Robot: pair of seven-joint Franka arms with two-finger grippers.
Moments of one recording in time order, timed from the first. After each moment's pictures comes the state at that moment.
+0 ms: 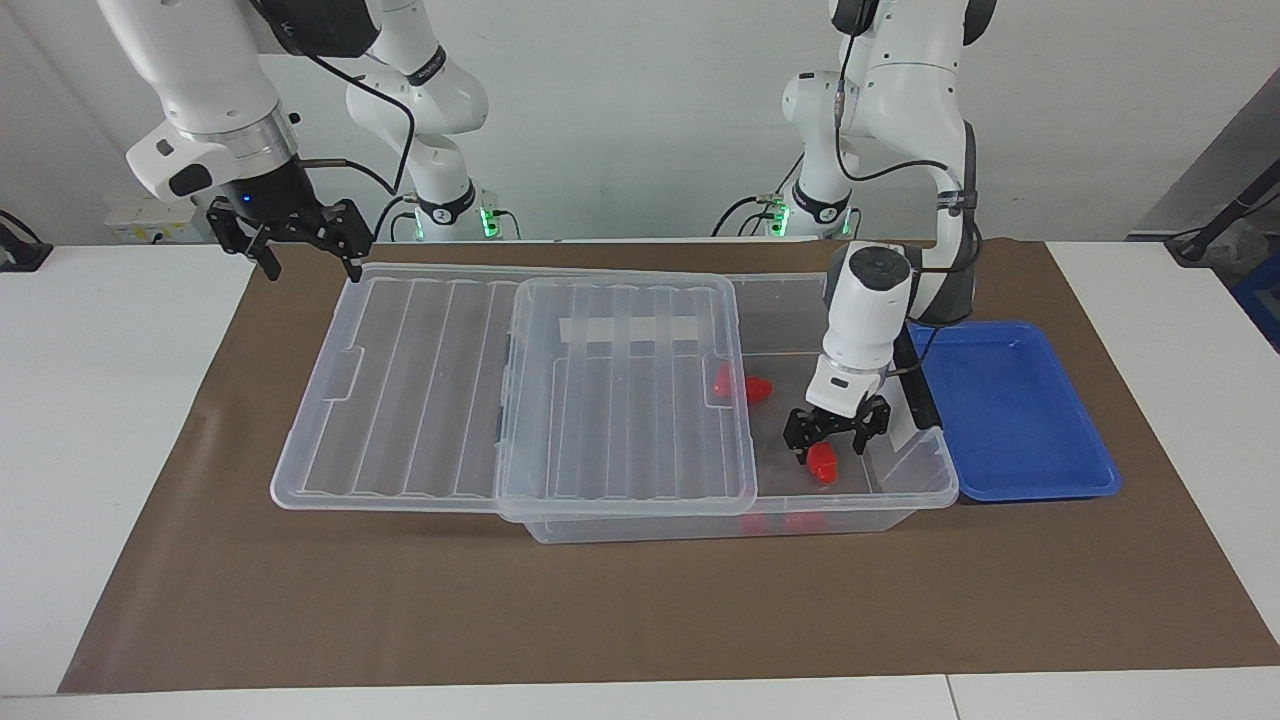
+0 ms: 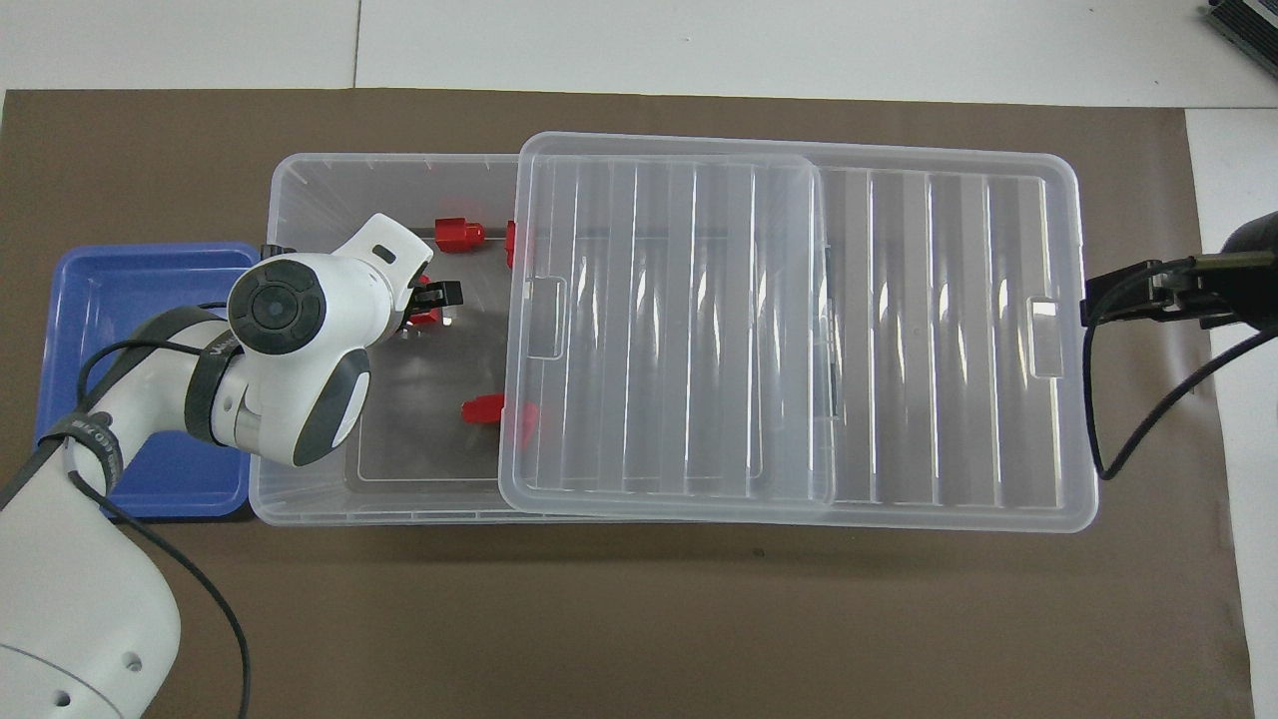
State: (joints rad) left arm -0.25 0.31 -0.03 -2.03 0.17 2.59 -0.49; right arm -0.02 0.01 0.05 -1.54 -0.03 1.56 0.08
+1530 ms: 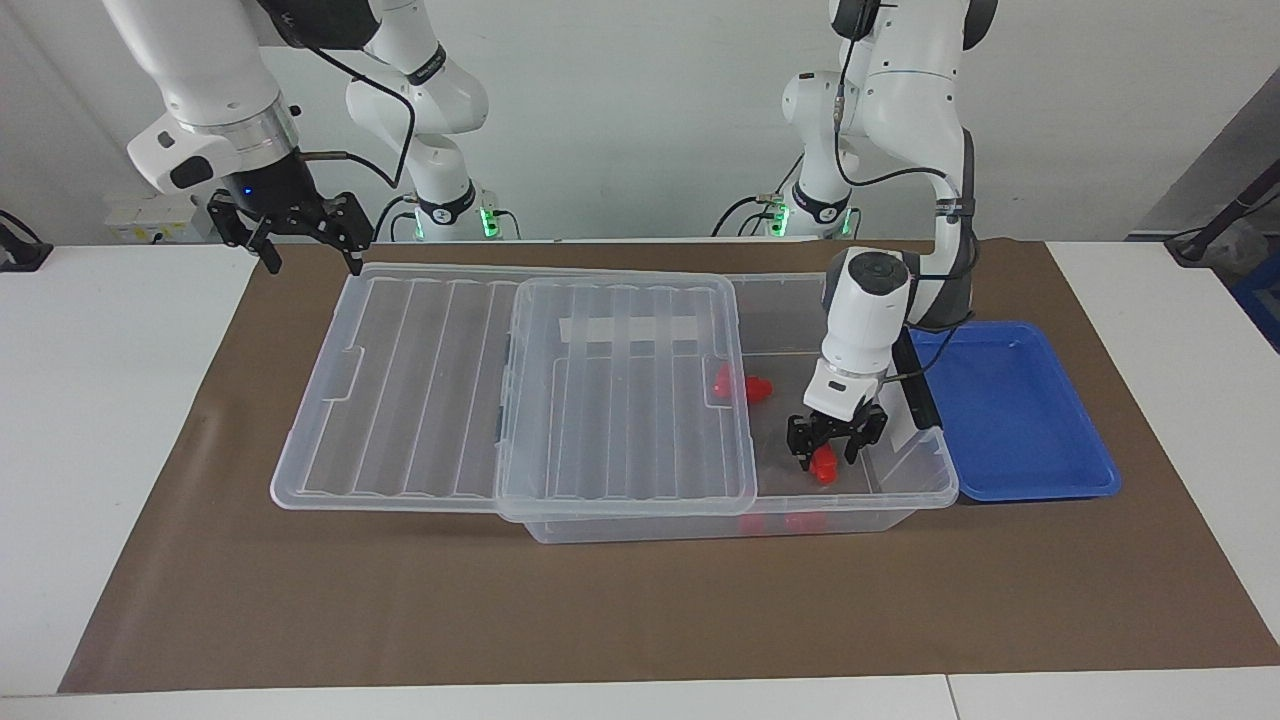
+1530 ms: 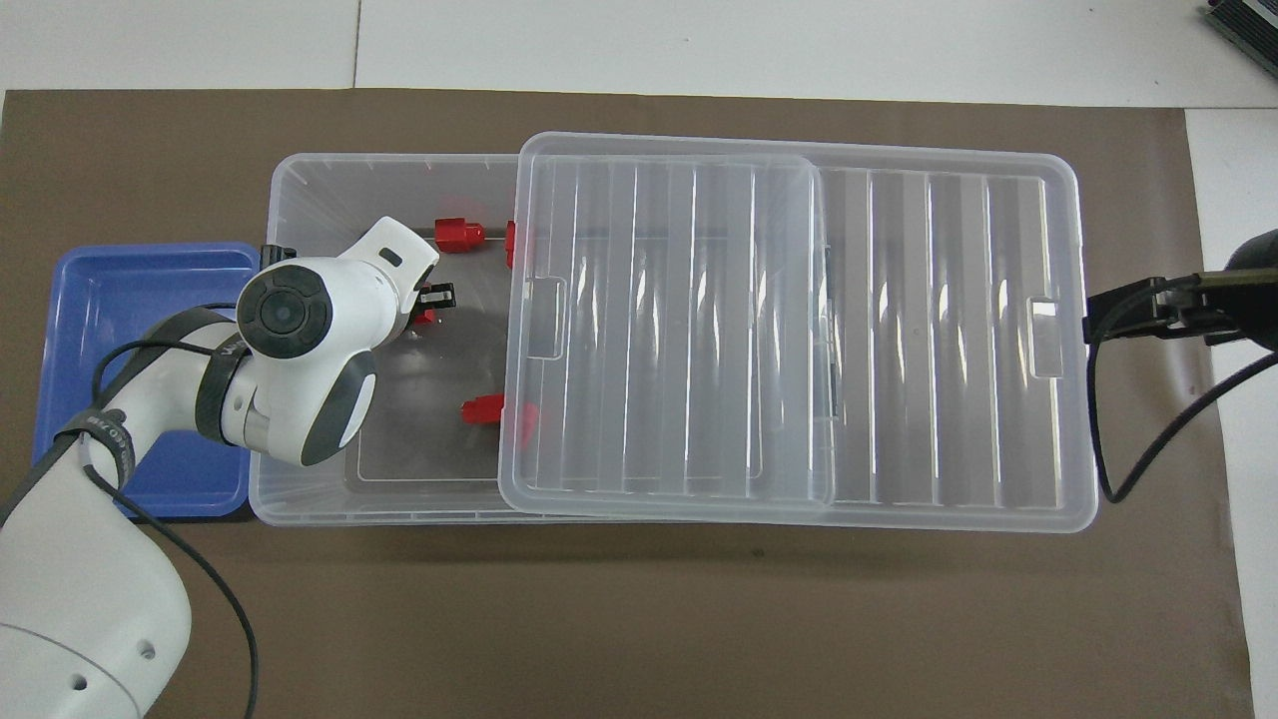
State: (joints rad) left arm -0.25 0.34 -0.04 -2.03 0.17 2.63 -0.49; right arm 0.01 -0.02 0.03 -1.55 -0.03 1.53 0.08
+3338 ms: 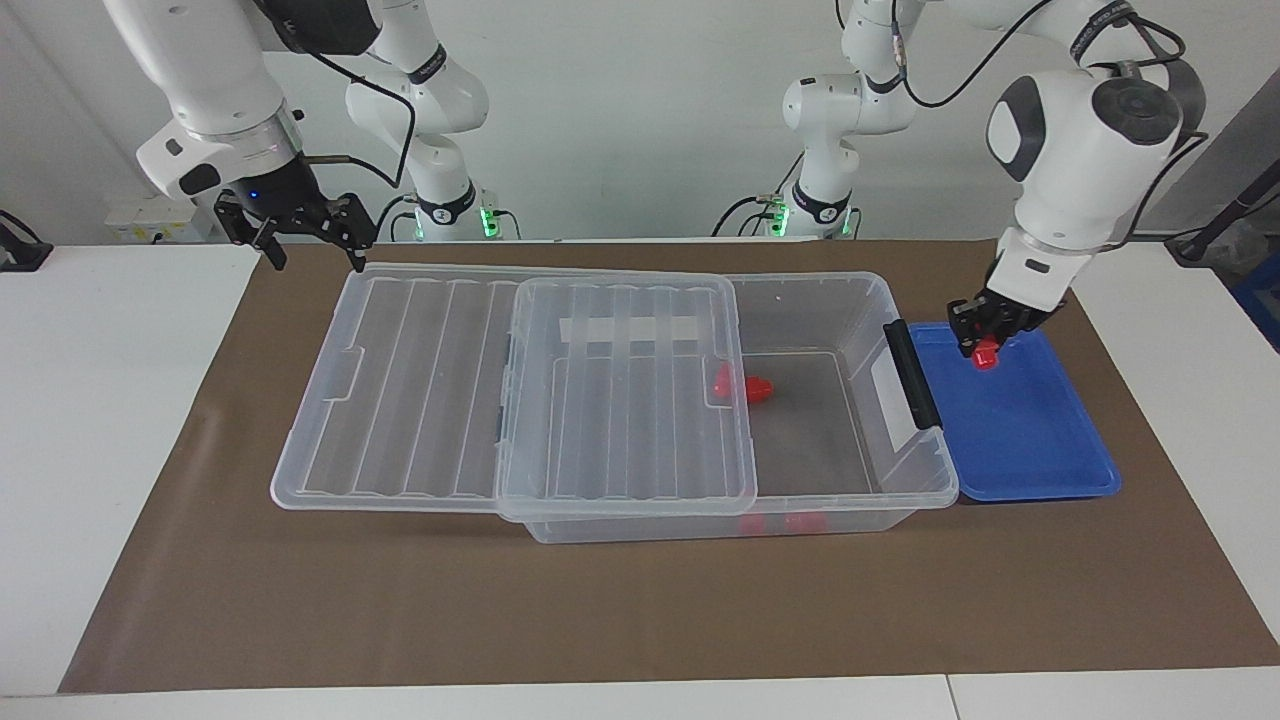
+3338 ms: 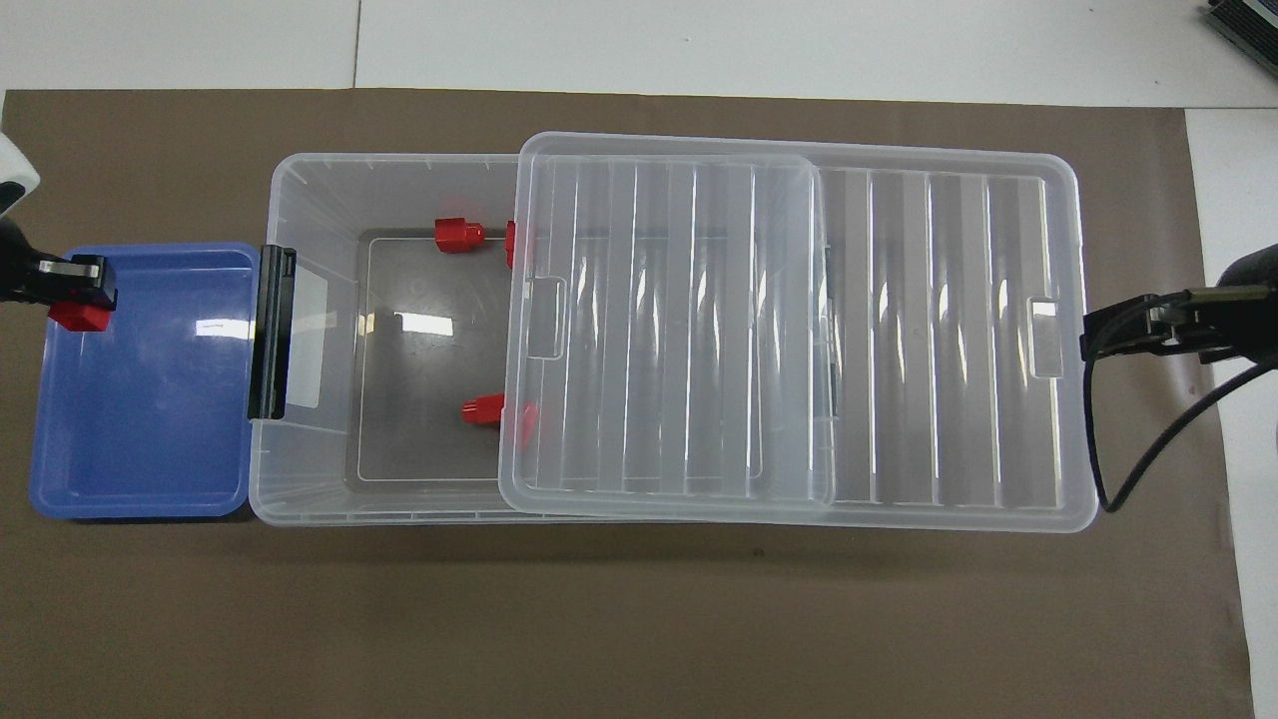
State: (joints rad) left arm 0.09 0.10 -0.02 -1.66 0.08 1.80 0.13; right arm 0.02 -0.03 0.01 -1.60 -0.03 1.53 0.08
